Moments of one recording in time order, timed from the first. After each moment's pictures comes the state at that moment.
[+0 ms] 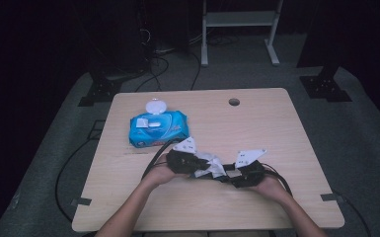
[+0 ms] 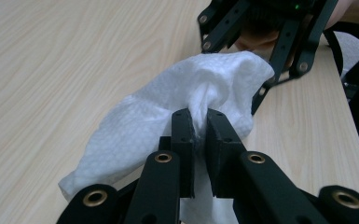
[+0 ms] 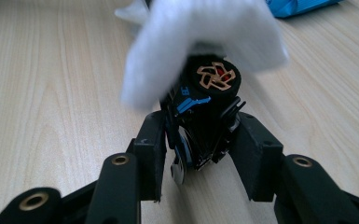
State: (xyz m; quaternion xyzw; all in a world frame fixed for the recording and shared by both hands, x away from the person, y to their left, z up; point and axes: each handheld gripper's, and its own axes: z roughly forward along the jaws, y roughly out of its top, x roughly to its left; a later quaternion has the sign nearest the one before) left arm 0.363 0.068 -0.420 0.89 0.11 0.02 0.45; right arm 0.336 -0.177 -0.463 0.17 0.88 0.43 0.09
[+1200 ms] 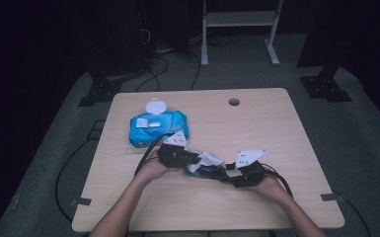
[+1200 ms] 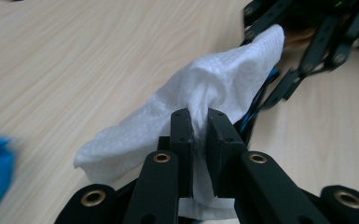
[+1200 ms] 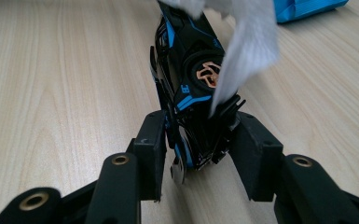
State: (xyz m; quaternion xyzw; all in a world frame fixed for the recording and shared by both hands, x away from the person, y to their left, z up) left arm 0.377 0.113 -0.417 0.88 0.16 0.05 0.44; right arm 0.337 -0.178 -0.466 0.16 0.88 0.45 0.09
